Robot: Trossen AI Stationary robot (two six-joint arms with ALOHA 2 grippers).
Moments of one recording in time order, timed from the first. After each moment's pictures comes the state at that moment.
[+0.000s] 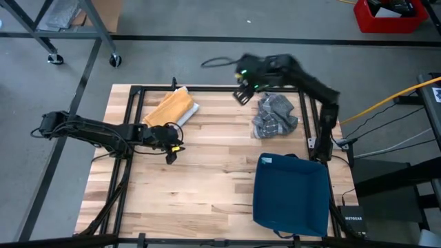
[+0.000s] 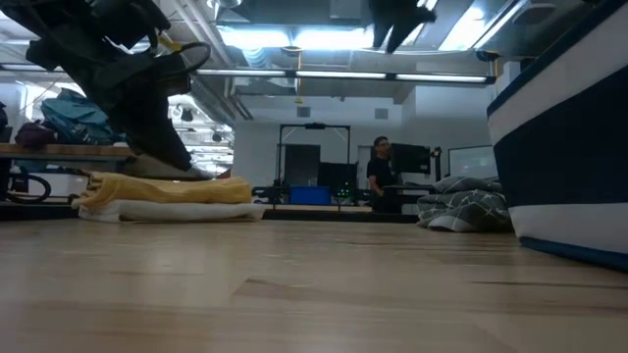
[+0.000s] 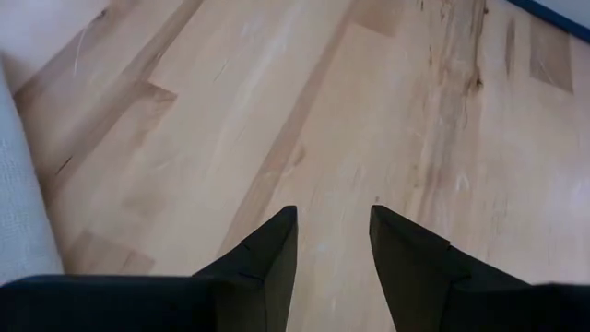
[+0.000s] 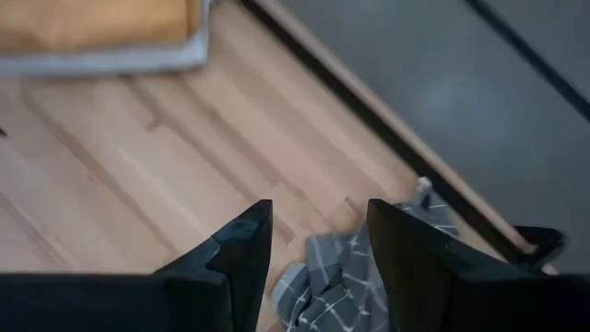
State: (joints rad) left arm 0.02 0.96 0.39 -0.16 -0.13 -0.36; right arm -0.32 1.88 2.35 -1.57 0.28 0.39
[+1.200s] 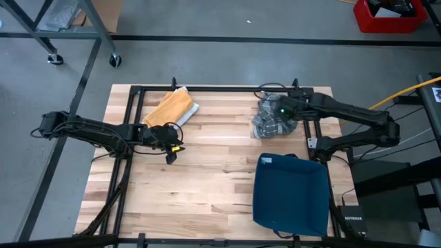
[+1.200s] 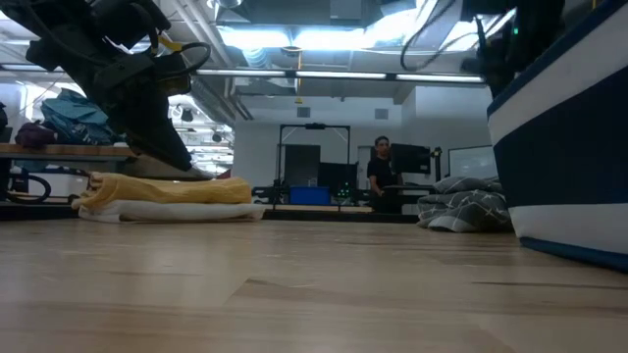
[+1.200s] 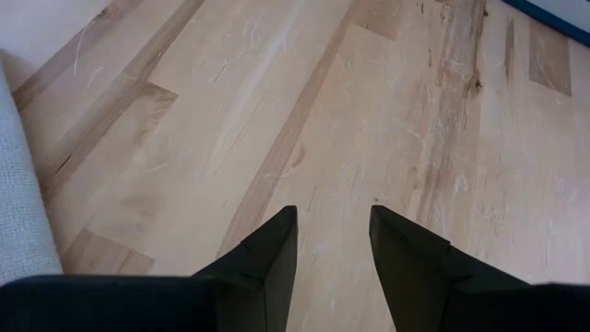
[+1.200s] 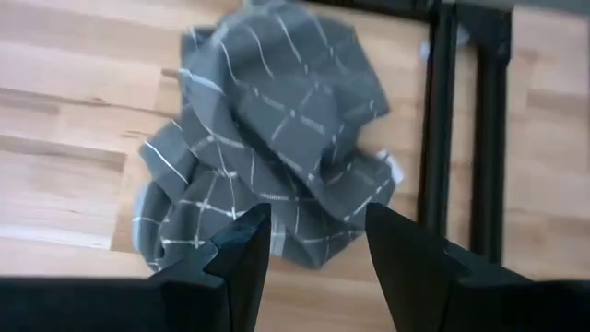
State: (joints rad) left arm 0.02 0.96 0.39 -0.15 -0.13 -0.37; right arm -0.33 1.13 1.06 -1.29 0.45 1.05
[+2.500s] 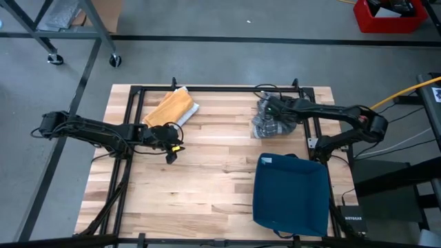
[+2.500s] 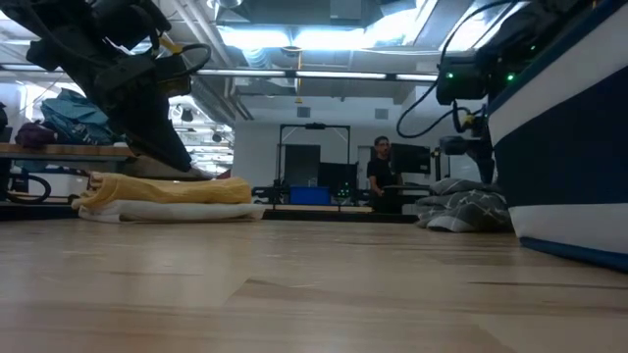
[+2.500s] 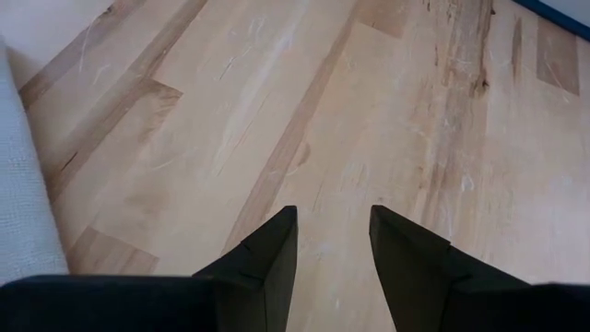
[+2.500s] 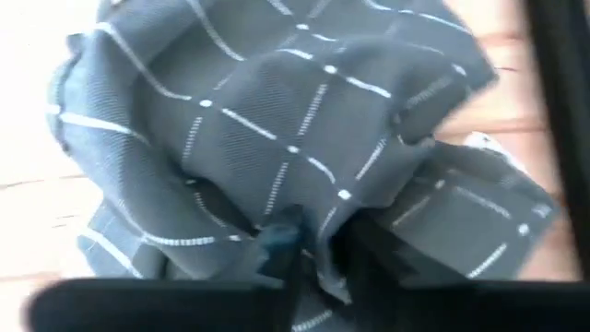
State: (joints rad) left arm 0.02 0.96 0.39 -0.16 -0.13 -0.37; right arm -0.52 1.33 0.75 -0.74 0.37 1.13
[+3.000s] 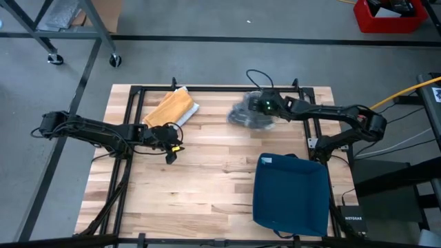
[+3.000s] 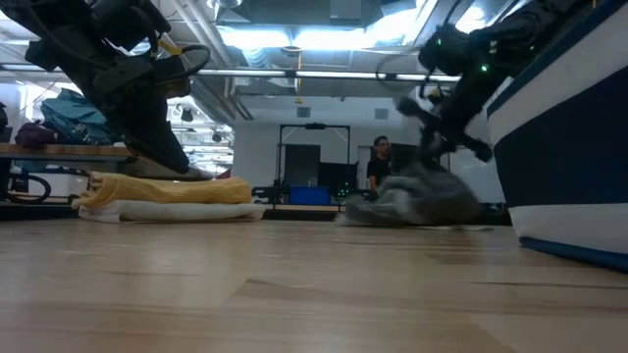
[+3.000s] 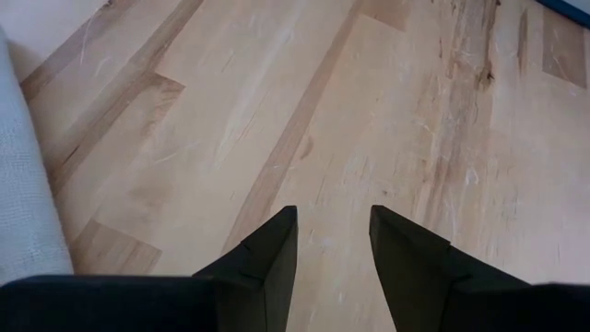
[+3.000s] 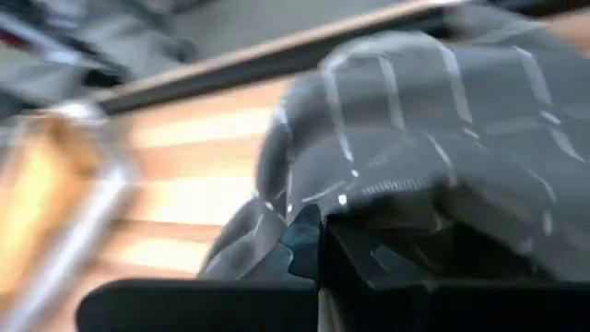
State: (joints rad) left arm 0.02 0.96 0.39 -0.17 -0.13 -0.37; right arm -0.48 1.35 0.75 -0.16 0.27 1.05
